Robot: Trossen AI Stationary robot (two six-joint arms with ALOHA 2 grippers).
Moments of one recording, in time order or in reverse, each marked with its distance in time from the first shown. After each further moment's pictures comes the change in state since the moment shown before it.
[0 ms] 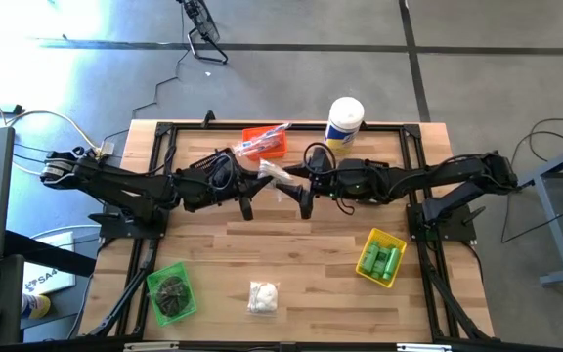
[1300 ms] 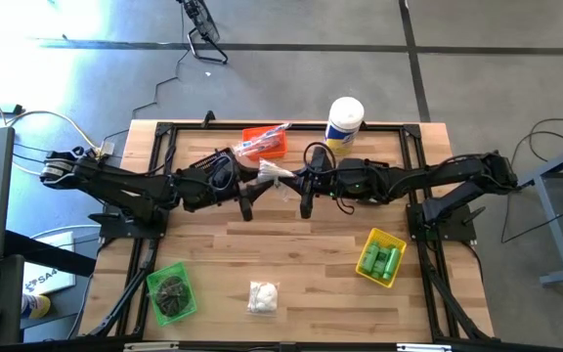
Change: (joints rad) left arm 0.000 -0.002 0.000 -0.010 0.008 0.018; right arm 0.000 0.000 0.000 -0.004 0.000 -0.004
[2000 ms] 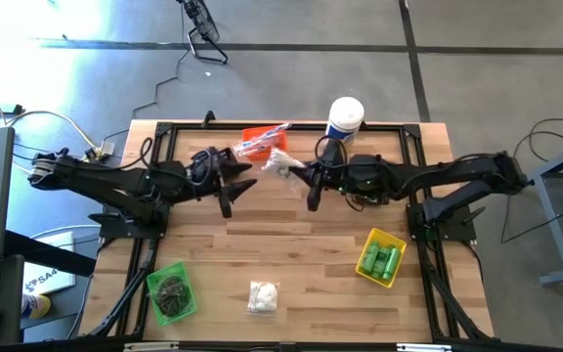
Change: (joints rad) left arm 0.000 -0.196 0.000 -0.220 0.033 0.035; right arm -0.003 -0.083 0.001 -0.097 0.111 -0.028
